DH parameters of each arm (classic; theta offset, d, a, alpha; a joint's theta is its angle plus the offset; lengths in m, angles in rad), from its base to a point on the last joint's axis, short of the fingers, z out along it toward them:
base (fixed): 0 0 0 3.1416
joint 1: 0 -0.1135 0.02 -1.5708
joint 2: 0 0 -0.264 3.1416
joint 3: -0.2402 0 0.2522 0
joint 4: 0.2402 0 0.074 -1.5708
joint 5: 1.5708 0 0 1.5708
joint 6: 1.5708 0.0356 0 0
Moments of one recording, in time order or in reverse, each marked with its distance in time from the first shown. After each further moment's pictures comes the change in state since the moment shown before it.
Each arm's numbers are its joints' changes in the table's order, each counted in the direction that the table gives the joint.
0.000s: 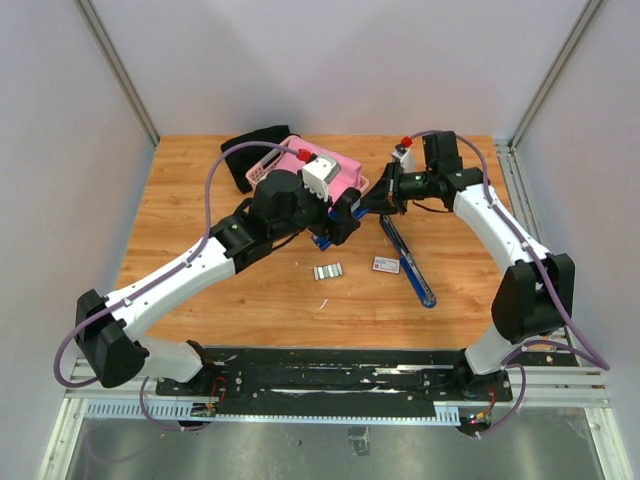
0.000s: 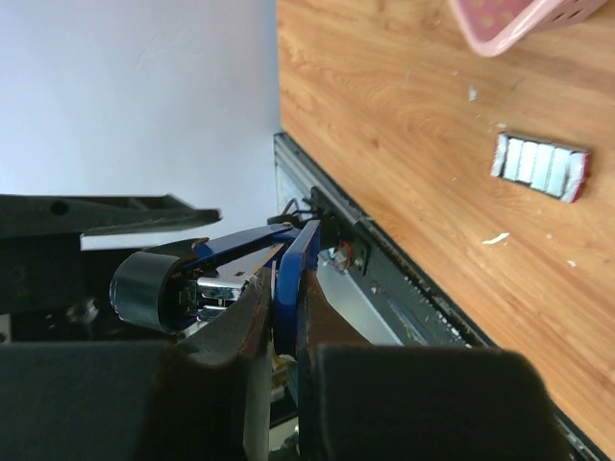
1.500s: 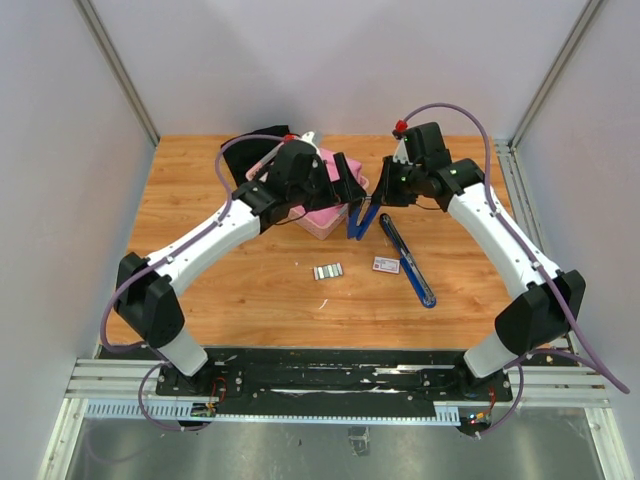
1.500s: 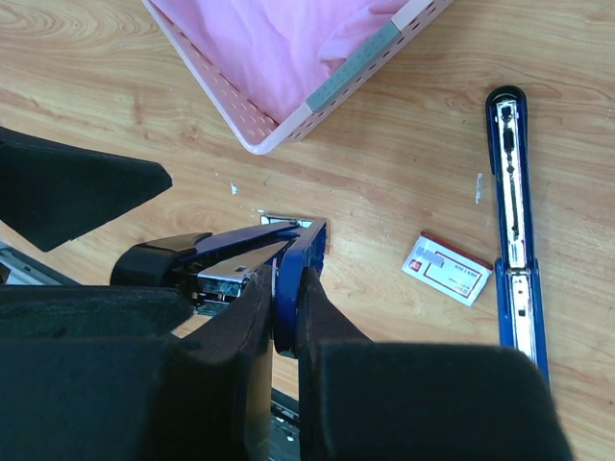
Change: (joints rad) left arm -0.135 -0.291 -0.270 0.167 -0.001 -0.601; right arm -0.163 0.061 -0.172 0.237 0.782 -0.344
